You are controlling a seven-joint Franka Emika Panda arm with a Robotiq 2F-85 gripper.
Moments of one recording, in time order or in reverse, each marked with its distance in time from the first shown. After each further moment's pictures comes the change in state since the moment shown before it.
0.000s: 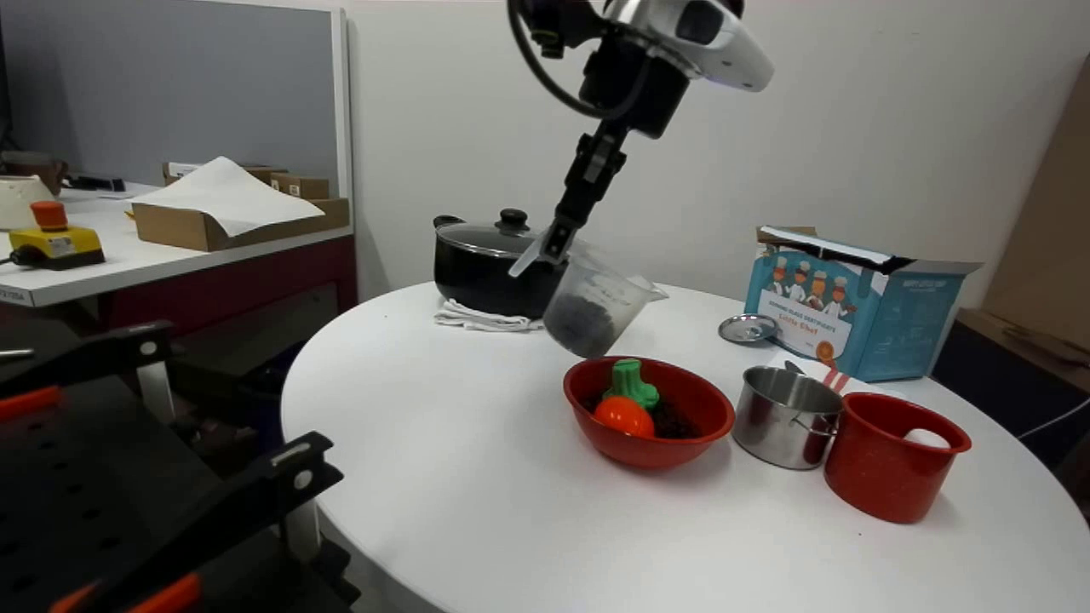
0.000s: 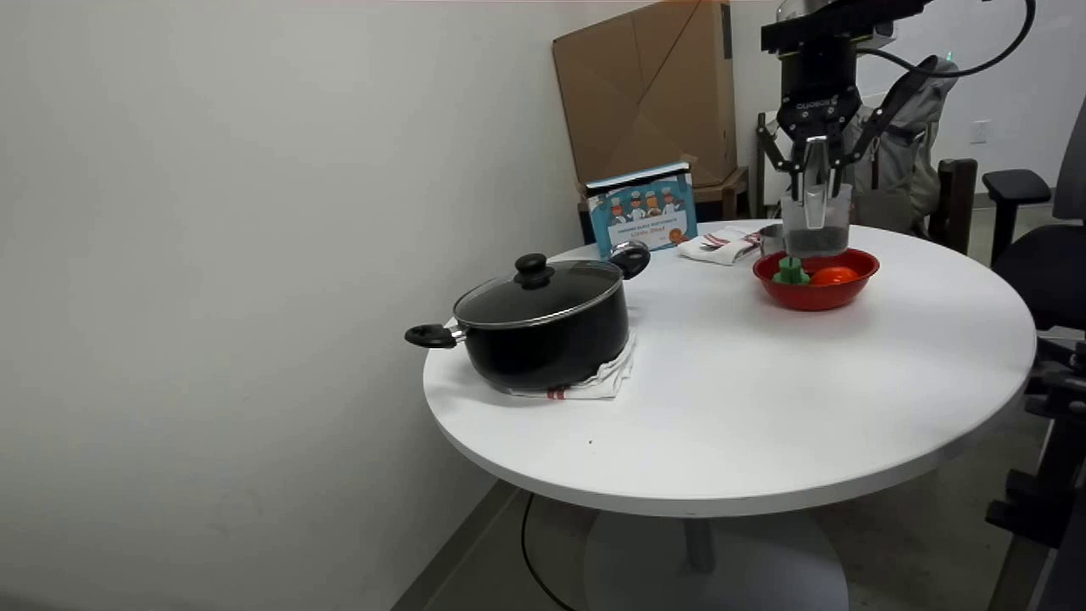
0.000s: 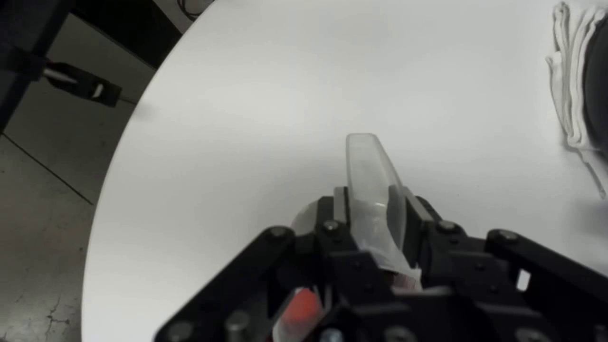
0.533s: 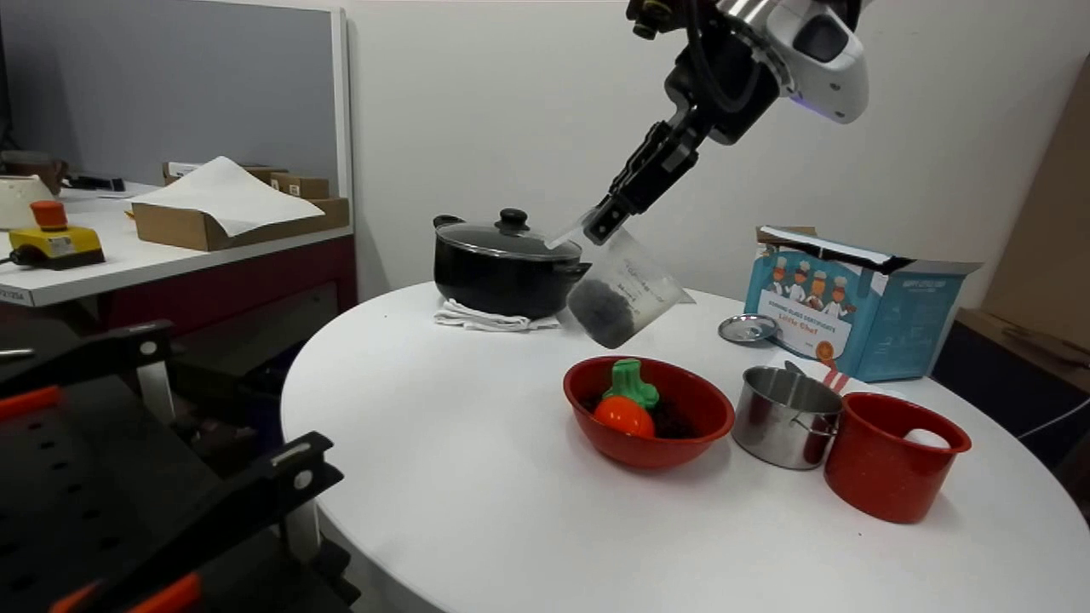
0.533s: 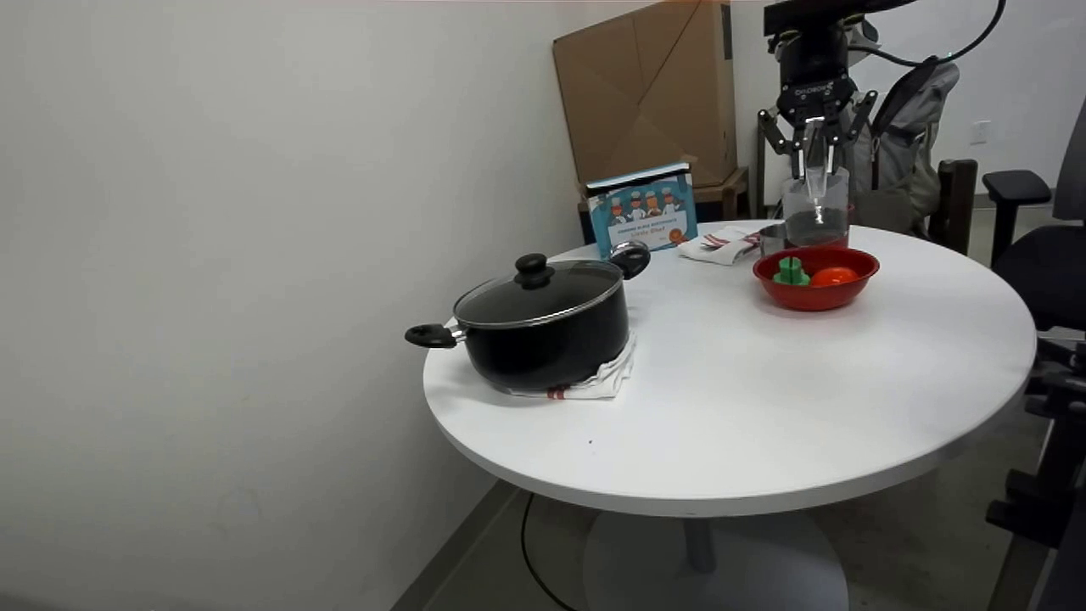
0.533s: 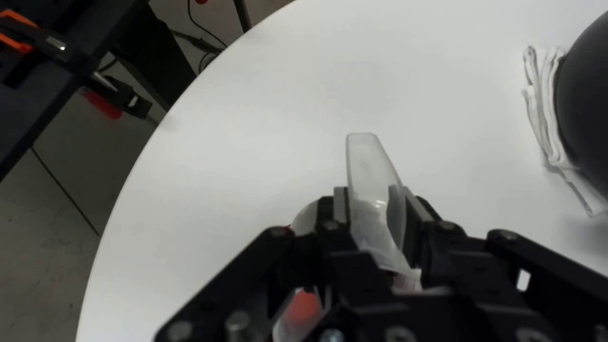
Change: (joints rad) arm -0.062 0.180 -0.064 0.316 0.059 -0.396 -0.135
